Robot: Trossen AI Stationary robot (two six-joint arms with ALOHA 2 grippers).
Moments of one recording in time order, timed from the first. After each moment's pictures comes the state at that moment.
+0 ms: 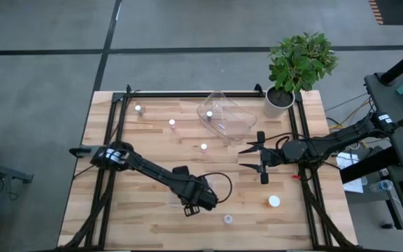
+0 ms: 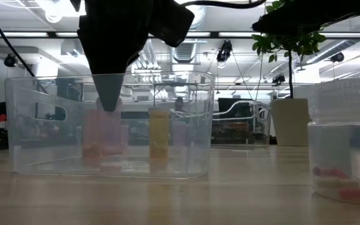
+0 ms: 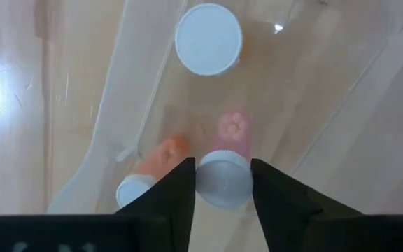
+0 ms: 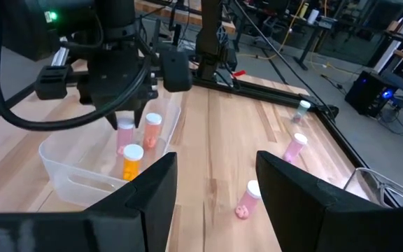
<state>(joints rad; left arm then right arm) -0.40 2.15 1.87 -1.34 -0.12 -0.72 0.29 0.94 0.47 0.24 0.26 -0.18</state>
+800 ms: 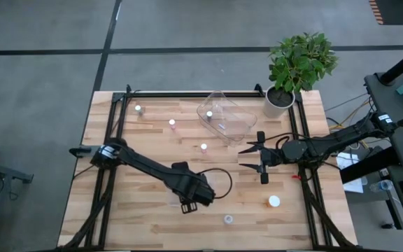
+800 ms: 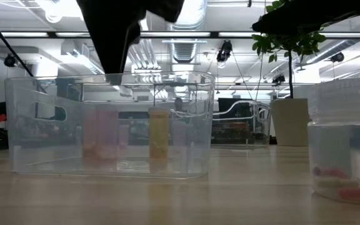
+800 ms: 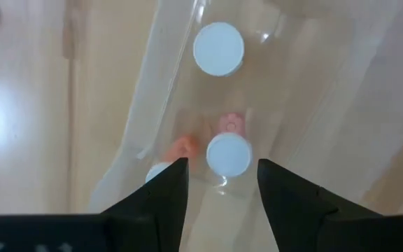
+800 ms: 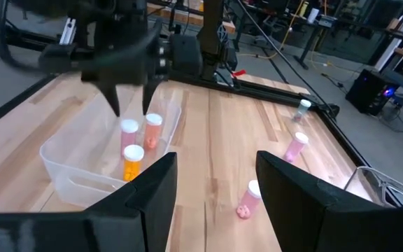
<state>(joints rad) -0.39 2.05 1.86 -1.35 -0.12 -0.64 0.29 0.94 0.47 0.24 0.26 -0.16</state>
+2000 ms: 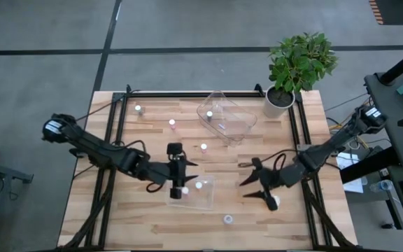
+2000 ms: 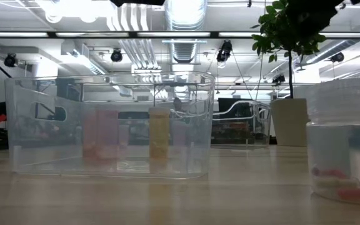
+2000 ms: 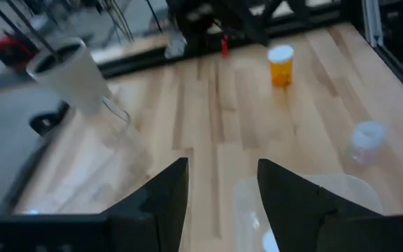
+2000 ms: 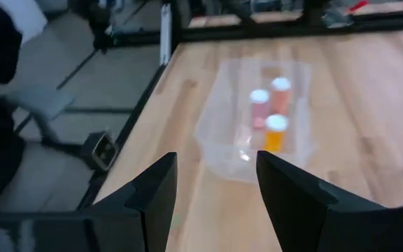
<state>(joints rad) -0.40 1.37 1.07 -0.19 -0.50 0.01 0.57 1.14 0.62 0.12 0.24 0.28</state>
